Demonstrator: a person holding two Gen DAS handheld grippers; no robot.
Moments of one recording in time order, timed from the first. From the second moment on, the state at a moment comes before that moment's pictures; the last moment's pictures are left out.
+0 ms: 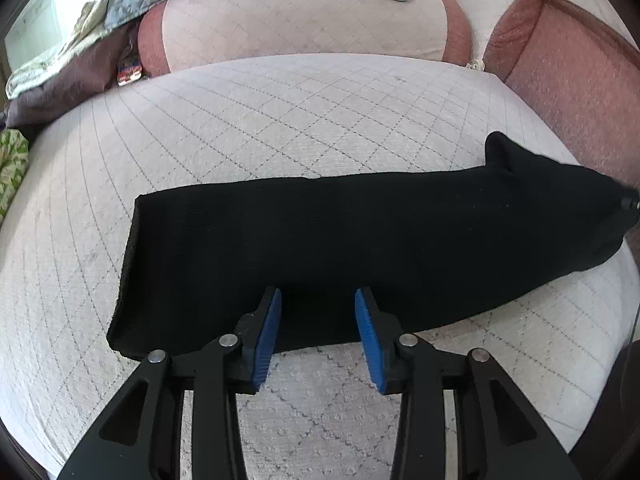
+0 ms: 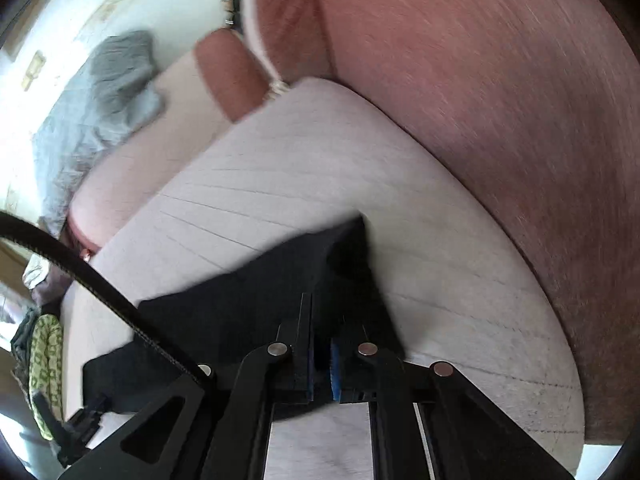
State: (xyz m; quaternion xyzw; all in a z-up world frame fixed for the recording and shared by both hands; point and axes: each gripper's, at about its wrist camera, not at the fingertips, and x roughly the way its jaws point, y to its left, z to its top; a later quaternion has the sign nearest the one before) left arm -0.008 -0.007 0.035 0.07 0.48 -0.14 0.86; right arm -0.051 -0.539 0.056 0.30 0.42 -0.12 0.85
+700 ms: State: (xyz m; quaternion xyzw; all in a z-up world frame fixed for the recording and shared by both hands) left arm -0.012 -0.017 0.031 0.10 0.47 -0.12 0.87; right arm -0.048 -0.536 0.058 0.38 0.40 0.01 0.83
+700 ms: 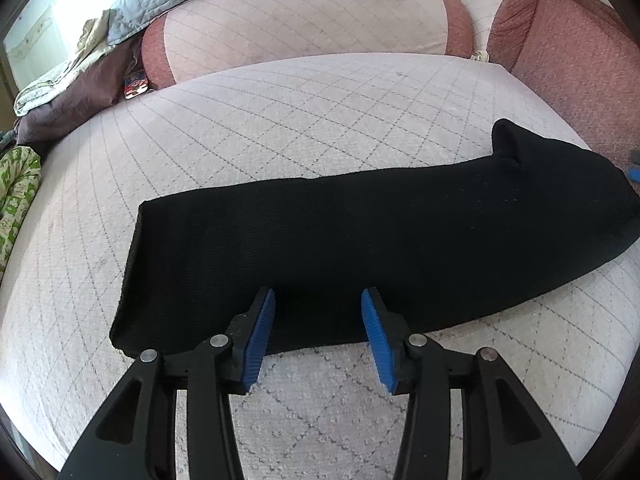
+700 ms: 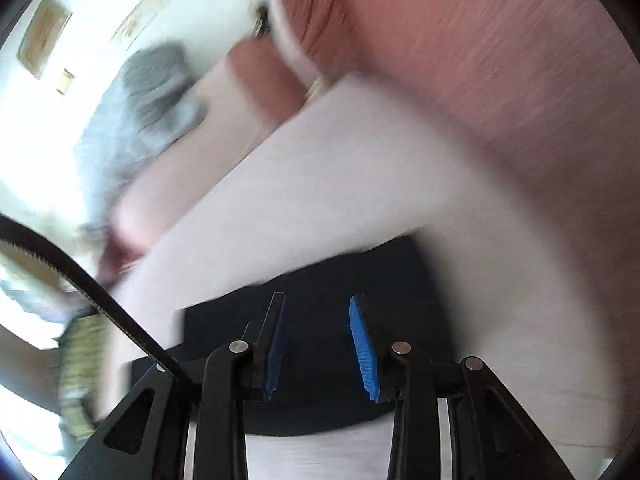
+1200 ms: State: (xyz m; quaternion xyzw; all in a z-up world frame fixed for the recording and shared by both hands) left arm -0.016 0.012 0.039 0.06 0.47 -0.14 0.87; right arm -0.020 -0.550 0.072 0.28 0.41 -0.15 0.85
